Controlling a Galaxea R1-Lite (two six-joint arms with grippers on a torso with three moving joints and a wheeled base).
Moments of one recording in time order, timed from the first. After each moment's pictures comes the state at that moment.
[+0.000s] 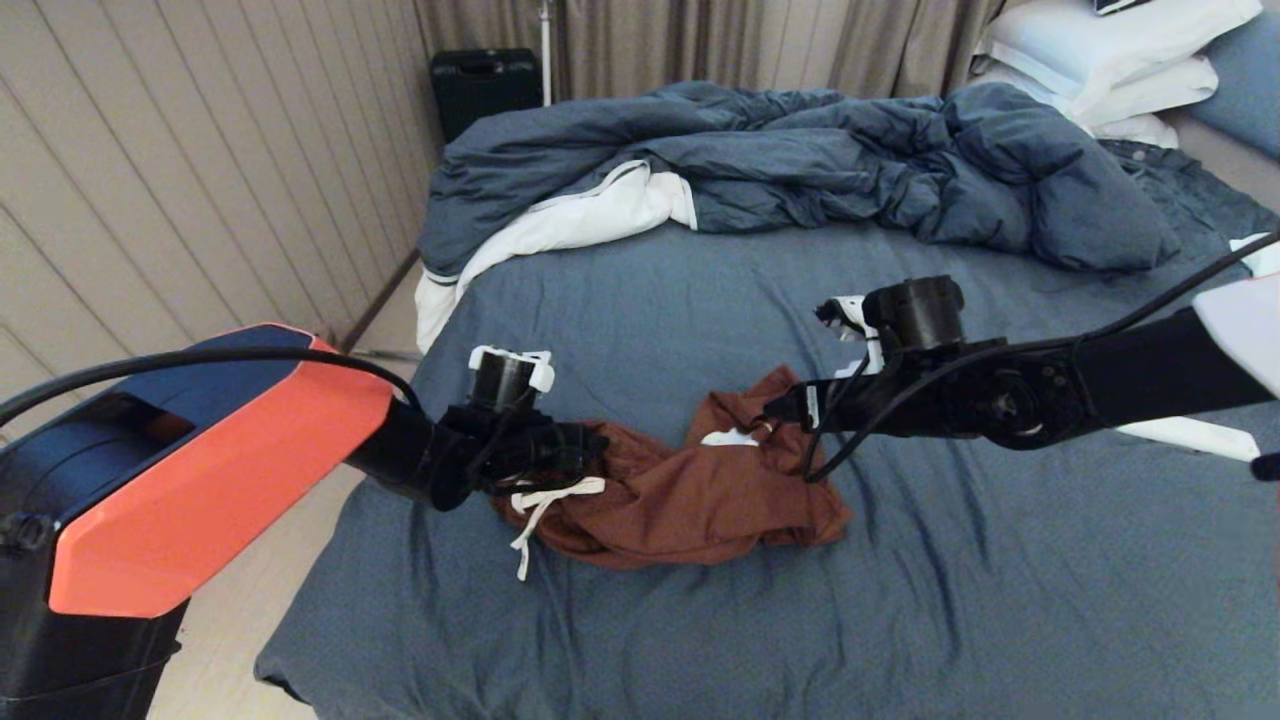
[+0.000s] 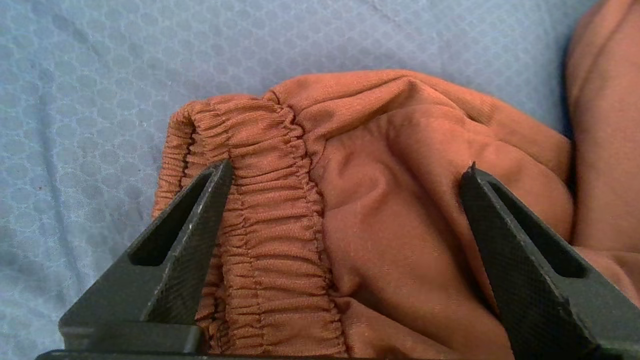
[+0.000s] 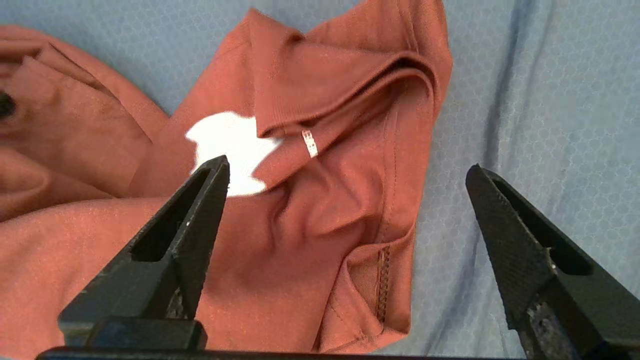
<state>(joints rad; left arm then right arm) -0.49 2.32 -1.35 -0.43 0.01 -0.26 0.27 1.99 -1.27 -0.18 -0.02 0.09</state>
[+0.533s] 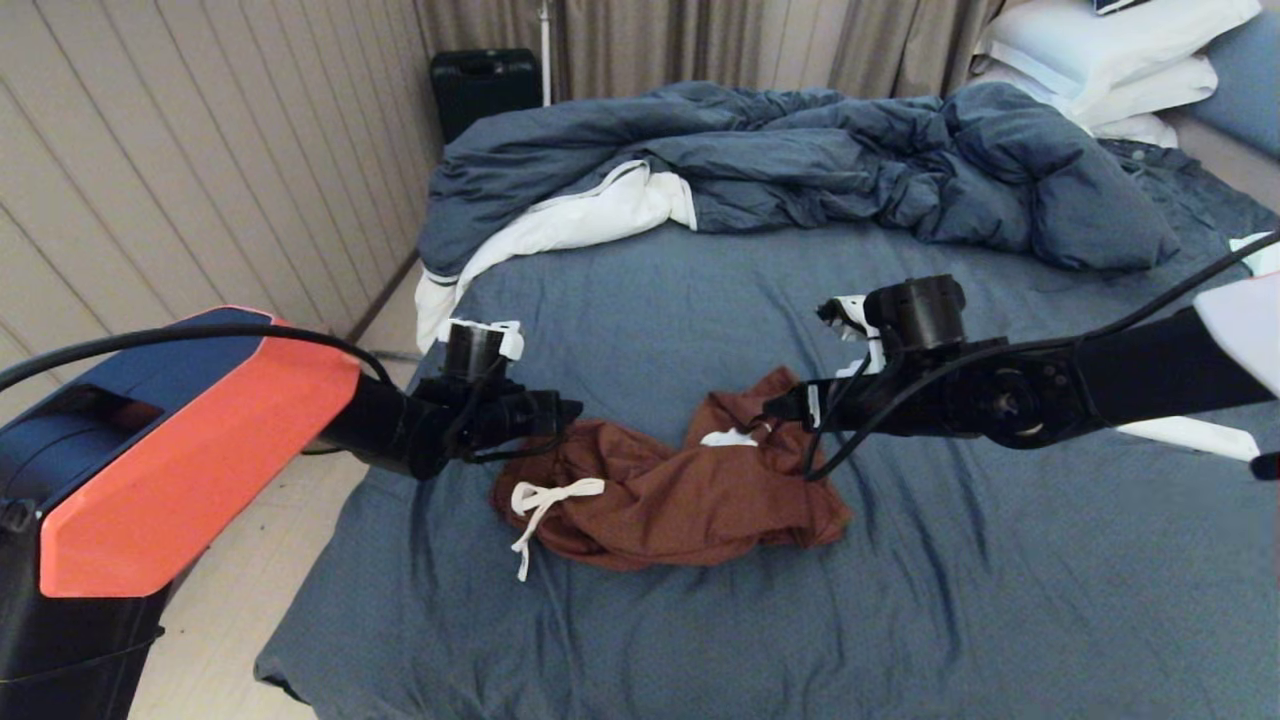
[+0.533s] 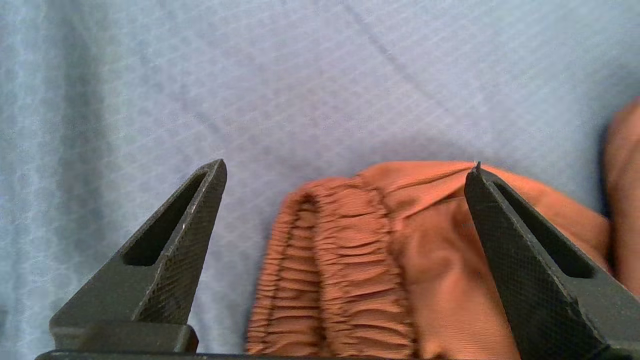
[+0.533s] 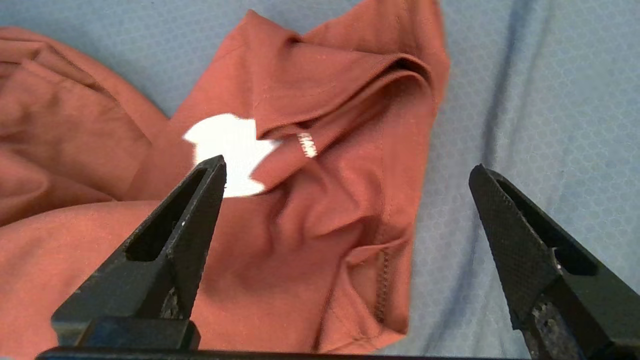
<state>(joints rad) -0.41 2.32 -1.43 -0.42 0.02 -0.24 0.27 1.99 -1.27 -0.18 -0.02 0.09</state>
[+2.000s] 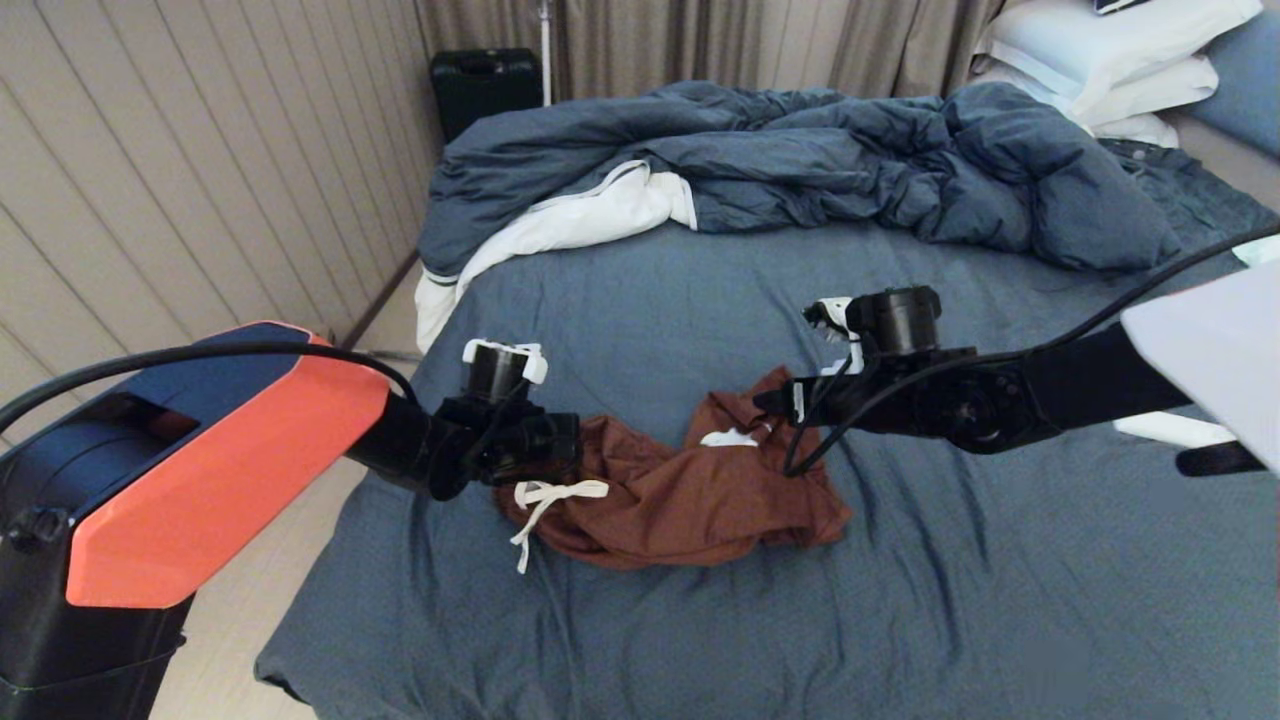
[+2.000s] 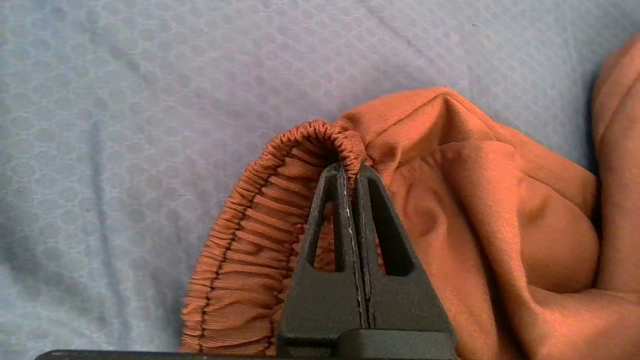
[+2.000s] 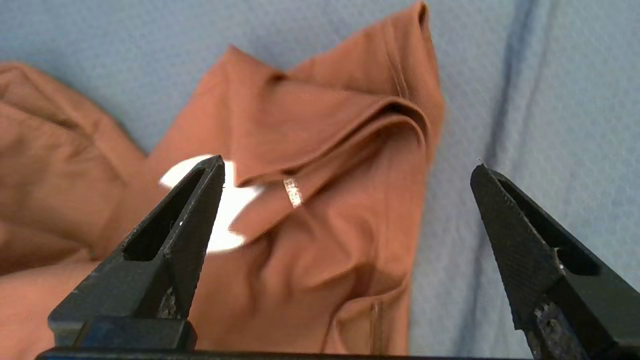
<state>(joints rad) -0.47 2.34 -1.39 -0.42 0.02 -0.27 0.27 2.09 -1.32 -0.28 -0.04 0.07</state>
